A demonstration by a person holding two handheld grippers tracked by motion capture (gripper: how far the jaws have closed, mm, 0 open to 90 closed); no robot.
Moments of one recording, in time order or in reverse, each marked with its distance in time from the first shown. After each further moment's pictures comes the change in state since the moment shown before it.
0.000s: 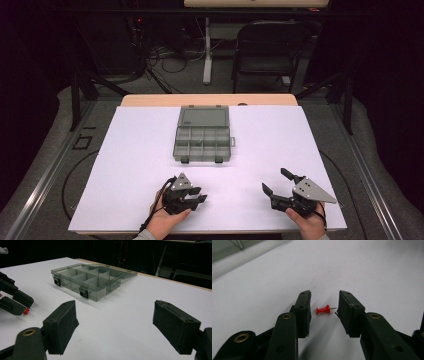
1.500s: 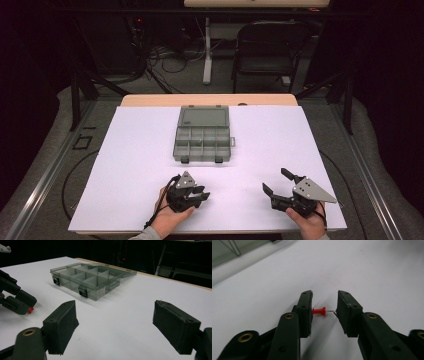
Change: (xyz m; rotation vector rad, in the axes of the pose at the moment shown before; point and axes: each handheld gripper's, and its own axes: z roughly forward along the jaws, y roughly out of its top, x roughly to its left) left arm -0.004 0.008 0.007 0.004 0.018 0.003; right arm -0.001 0.000 0.000 0.009 -0.005 0.001
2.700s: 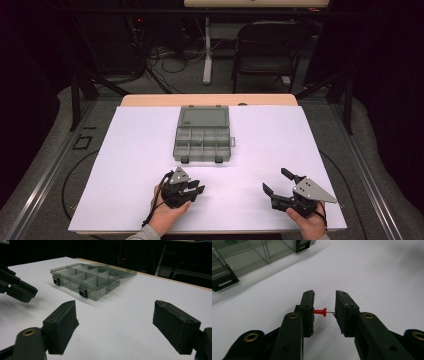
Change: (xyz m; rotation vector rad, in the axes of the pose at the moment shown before) left arm 0.011 0.004 -0.015 -0.061 0.066 -0.064; right arm 0.000 0.000 0.000 0.000 0.001 0.001
